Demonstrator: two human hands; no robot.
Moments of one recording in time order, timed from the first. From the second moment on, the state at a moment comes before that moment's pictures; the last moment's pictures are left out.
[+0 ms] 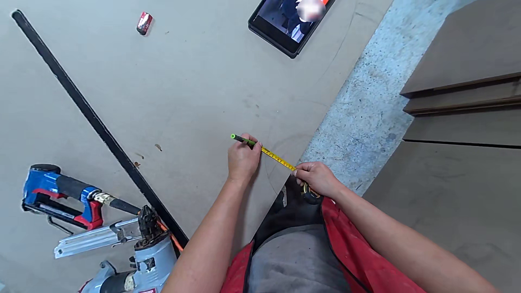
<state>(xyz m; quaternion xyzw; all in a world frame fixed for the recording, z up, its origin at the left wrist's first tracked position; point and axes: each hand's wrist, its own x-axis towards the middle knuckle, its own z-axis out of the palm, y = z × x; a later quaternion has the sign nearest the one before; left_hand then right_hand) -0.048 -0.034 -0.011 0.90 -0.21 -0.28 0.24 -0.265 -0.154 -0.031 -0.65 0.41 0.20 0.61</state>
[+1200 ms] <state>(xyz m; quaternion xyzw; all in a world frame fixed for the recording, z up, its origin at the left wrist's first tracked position) -0.169 0.238 -0.012 0.89 0.03 -0.21 0.40 -0.274 -0.124 0.038 -0.75 0.33 0.19 0.54</state>
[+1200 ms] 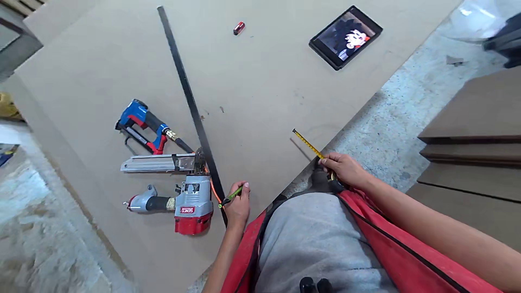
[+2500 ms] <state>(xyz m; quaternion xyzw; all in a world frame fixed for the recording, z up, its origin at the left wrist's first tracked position) -0.057 -0.247 0.042 0.84 -0.10 -0.27 0.47 -0.170 -0.527 0.040 -0.89 0.04 0.20 0.42</state>
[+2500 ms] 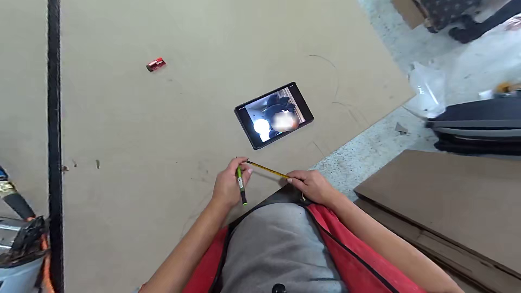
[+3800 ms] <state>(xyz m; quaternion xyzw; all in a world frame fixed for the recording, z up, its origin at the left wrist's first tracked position) -0.037 -0.441 0.032 0.92 -0.15 -0.11 0.35 0.006 -0.750 -0.013 -0.87 -0.31 0.09 0.36</state>
